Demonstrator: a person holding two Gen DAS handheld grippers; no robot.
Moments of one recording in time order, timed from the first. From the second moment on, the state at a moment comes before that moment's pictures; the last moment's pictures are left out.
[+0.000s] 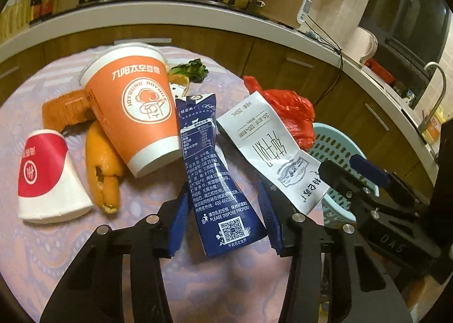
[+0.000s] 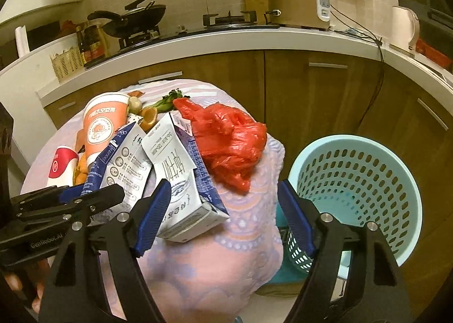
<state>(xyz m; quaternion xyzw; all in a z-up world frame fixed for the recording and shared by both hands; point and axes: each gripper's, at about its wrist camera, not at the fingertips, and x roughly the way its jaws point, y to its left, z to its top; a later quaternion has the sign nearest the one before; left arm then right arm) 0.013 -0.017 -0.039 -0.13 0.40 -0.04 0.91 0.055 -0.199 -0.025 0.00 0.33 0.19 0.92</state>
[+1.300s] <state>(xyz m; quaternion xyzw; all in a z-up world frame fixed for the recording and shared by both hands) -0.044 0.044 0.009 -0.20 0.34 -0.06 0.92 0.054 -0.132 -0.044 -0.09 0.37 0.23 0.89</state>
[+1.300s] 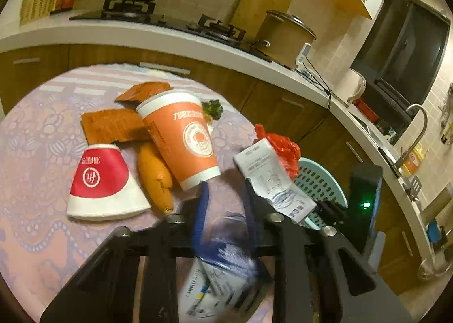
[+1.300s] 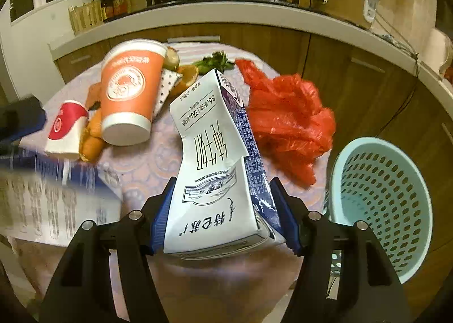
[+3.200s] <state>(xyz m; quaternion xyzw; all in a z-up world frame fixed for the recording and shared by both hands) 0.150 -0.223 -0.049 -0.07 0.45 -0.24 0.86 0.116 -0.395 -0.112 0.11 0.48 0.00 0.87</state>
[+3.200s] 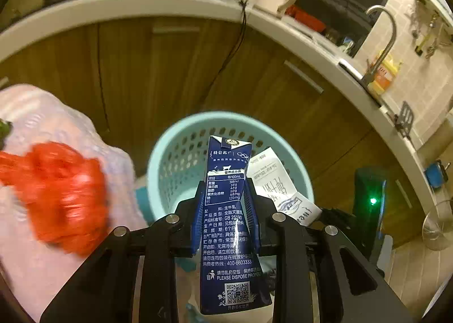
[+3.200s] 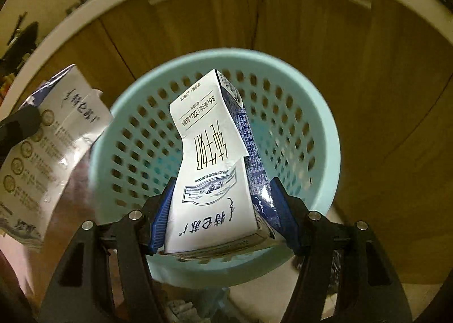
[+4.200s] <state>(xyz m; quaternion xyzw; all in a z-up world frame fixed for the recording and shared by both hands) 0.091 -0.163 -0.013 -0.08 0.38 -0.22 0.89 0.105 -0.348 -0.061 0.07 0.44 0.05 0.89</state>
